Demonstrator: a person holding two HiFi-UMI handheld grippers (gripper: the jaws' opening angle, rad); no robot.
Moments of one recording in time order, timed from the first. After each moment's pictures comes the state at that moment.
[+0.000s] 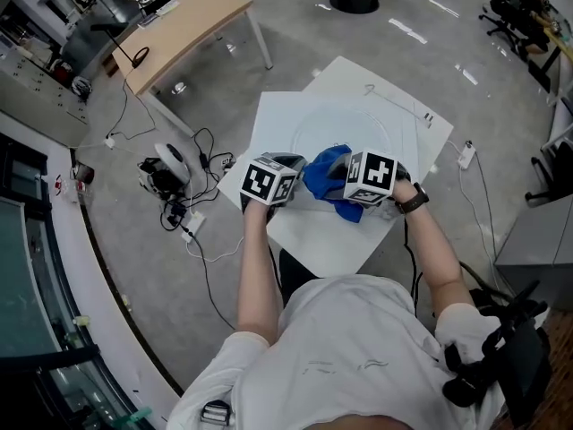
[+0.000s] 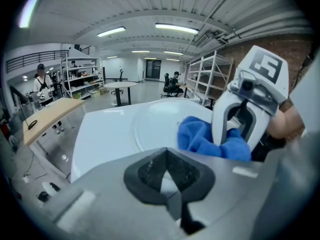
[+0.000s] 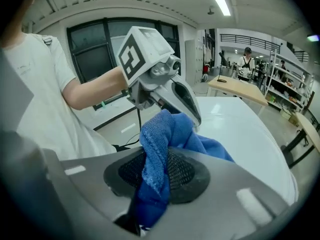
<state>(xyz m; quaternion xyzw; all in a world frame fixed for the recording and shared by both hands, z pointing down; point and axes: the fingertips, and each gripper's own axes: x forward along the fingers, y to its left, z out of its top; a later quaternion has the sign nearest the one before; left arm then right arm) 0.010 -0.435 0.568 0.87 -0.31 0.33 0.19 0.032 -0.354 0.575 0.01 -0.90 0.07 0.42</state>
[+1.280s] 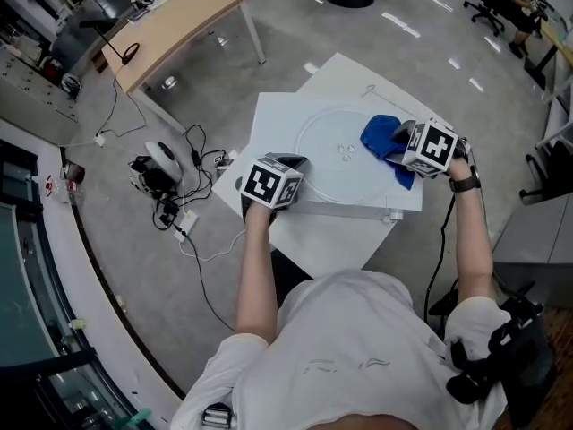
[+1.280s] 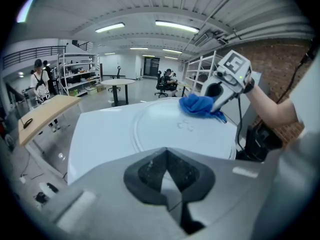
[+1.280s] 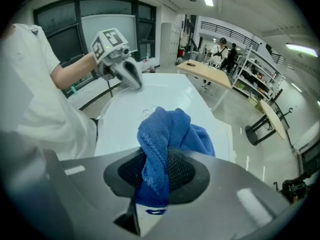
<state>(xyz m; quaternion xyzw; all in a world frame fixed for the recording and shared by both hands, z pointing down) 0.017 -0.440 0.568 0.87 -0.29 0.34 0.20 0.191 -0.439 0.570 0.15 -0.83 0.07 0.53</state>
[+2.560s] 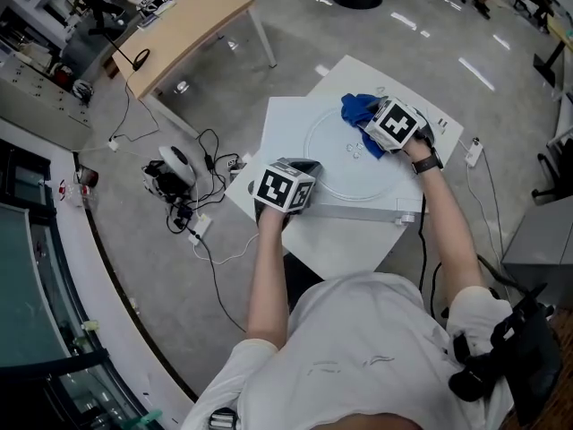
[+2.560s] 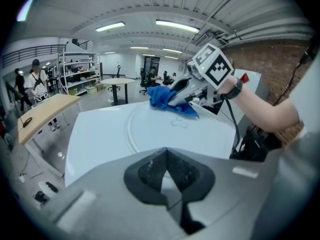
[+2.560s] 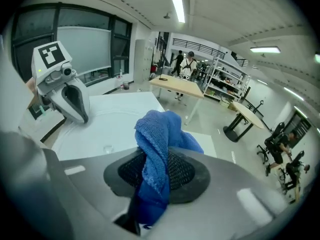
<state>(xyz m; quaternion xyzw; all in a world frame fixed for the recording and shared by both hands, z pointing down) 0.020 -0.438 0.569 0.87 -0.29 0.34 0.21 0.123 -0.547 0.565 0.31 -0.84 0.07 0.43</state>
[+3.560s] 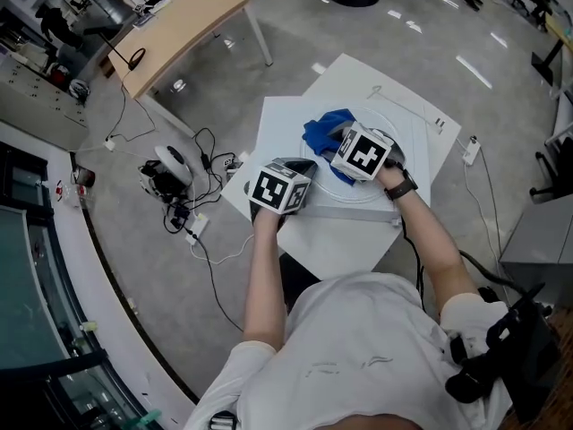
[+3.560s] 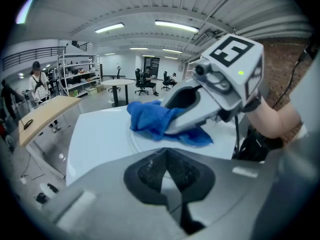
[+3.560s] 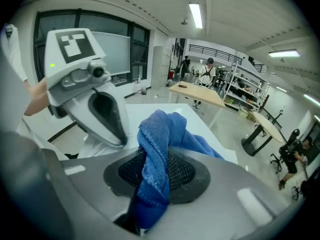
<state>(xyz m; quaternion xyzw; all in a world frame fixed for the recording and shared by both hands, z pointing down) 0.023 -0.442 0.568 0.87 -0.29 0.34 0.20 0.032 -0.484 0.568 0.22 -0.88 0.05 0.41</state>
